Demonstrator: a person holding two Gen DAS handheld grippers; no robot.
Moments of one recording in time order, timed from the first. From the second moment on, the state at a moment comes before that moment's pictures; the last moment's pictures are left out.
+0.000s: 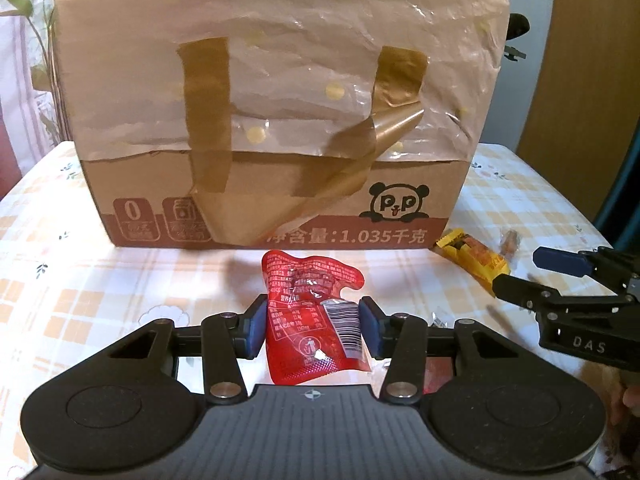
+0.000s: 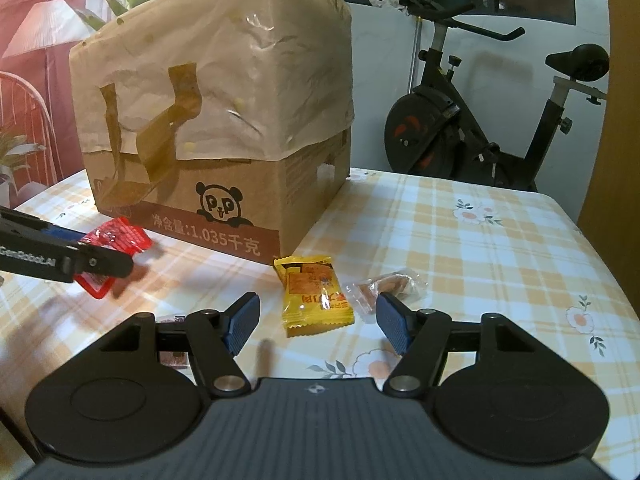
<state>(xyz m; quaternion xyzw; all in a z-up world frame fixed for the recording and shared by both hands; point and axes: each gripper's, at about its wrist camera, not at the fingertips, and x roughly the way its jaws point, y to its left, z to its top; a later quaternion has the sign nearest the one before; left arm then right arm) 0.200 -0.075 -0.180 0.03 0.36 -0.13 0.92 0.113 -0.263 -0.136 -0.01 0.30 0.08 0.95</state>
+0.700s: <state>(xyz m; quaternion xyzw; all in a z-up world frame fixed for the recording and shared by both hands) 0.186 -0.049 -0.168 0.00 0.35 -0.13 0.93 0.134 -0.251 -0.124 -0.03 0.32 0.13 0.94</state>
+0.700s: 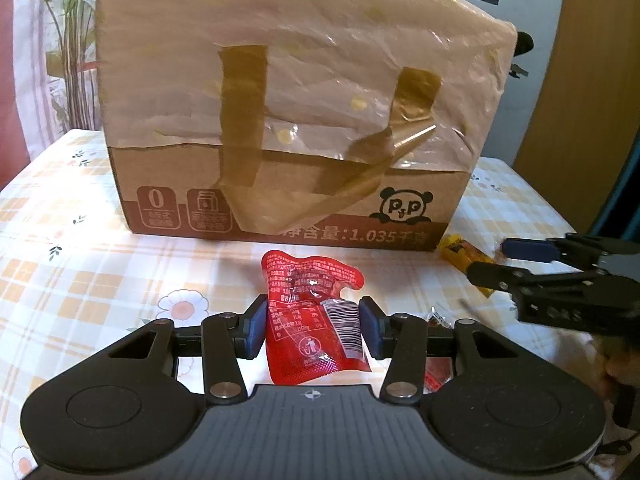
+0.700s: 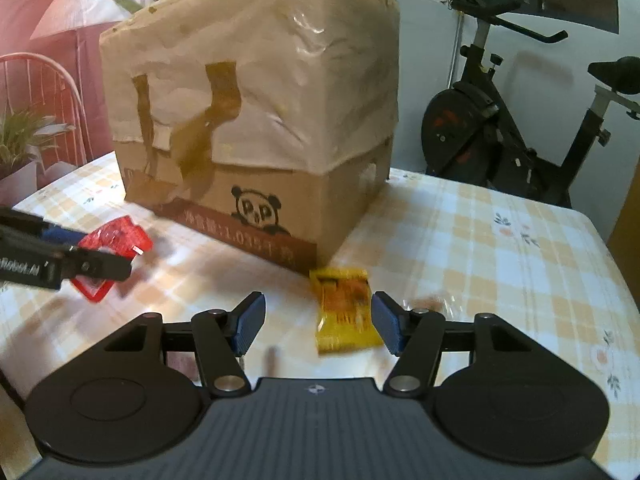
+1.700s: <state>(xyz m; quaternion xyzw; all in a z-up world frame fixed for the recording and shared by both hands) 0.175 -0.022 -0.122 -0.02 0.29 -0.11 0.95 0.117 -0.251 -0.108 -0.01 0.29 0.15 0.95</state>
